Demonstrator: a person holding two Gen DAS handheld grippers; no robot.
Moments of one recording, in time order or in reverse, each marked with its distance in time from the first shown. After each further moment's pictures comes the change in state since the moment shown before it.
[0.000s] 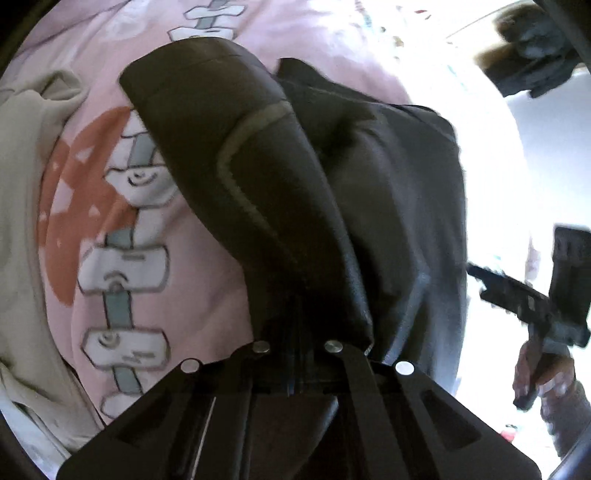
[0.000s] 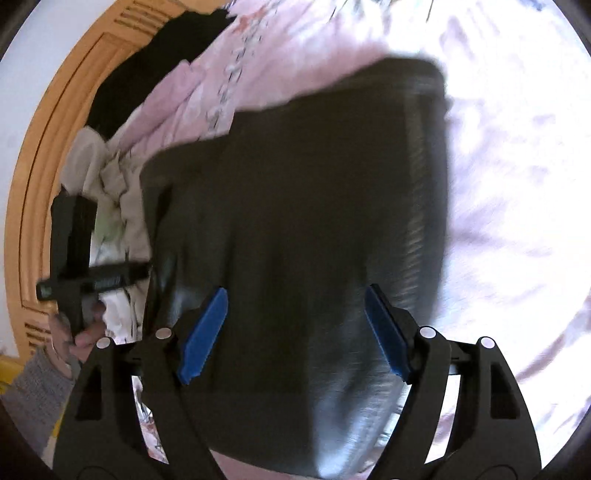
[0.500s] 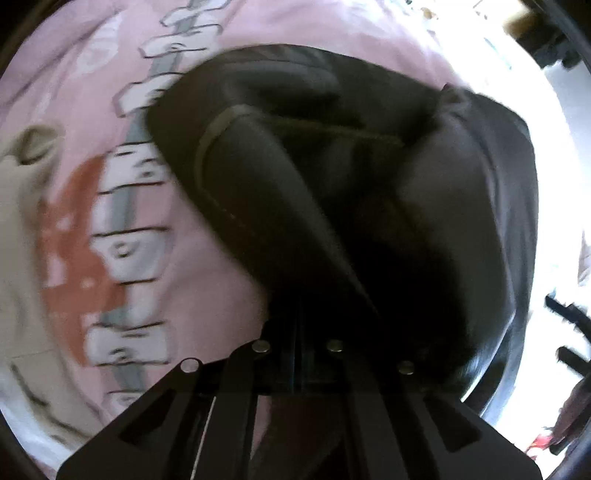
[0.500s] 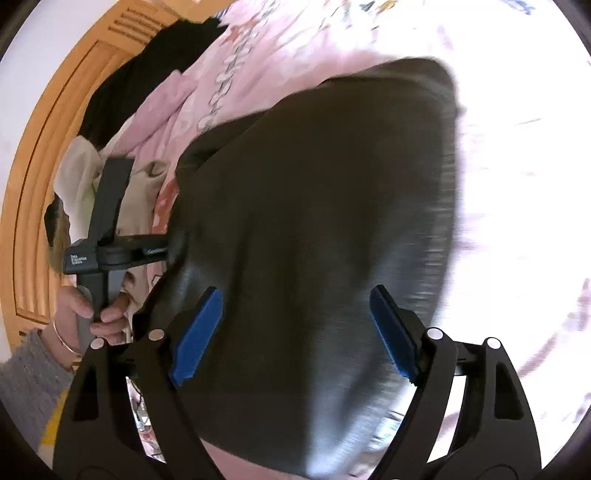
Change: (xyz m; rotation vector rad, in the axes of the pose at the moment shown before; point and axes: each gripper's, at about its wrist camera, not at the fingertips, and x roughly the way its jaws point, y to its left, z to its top) left arm 0.043 -0.037 0.060 0.079 0.056 0.236; right arm -0.049 -0.026 0.008 0.025 -0.098 -0.034
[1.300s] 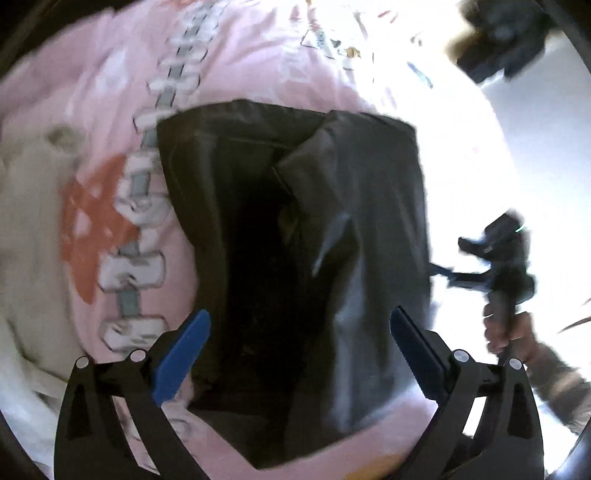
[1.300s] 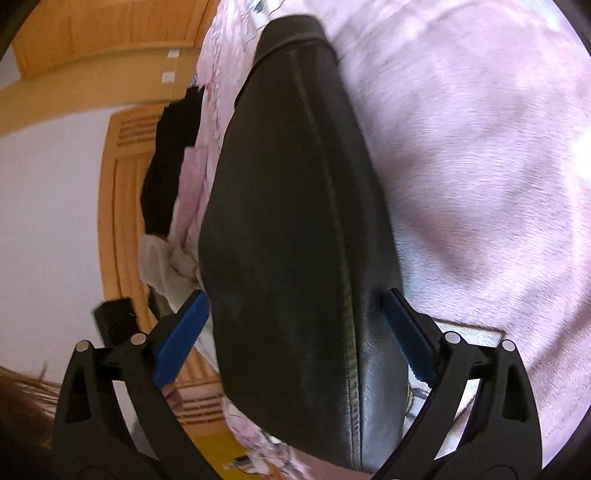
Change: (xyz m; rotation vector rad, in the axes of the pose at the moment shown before) left arm -0.088 -0.037 -0.066 0.081 -0.148 -0.175; right arm 0.037 -0.094 -0.017 0.422 0.022 0.440
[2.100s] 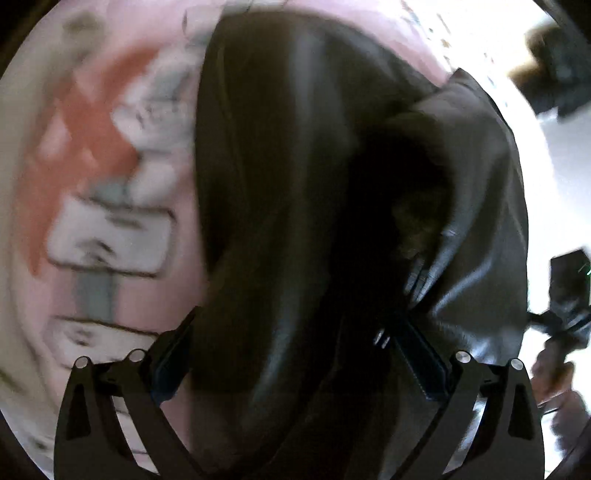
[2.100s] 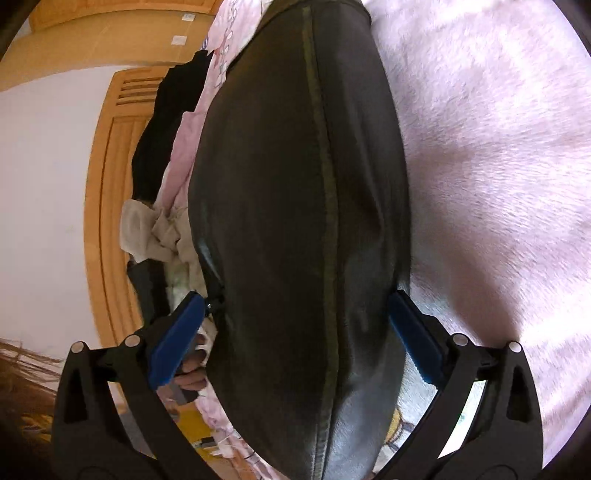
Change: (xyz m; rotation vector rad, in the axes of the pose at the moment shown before) left arm 0.119 0.060 -0.006 -0.280 0.031 -0.027; right arm 0.041 -0.011 0.014 -0.099 0.092 -0.010
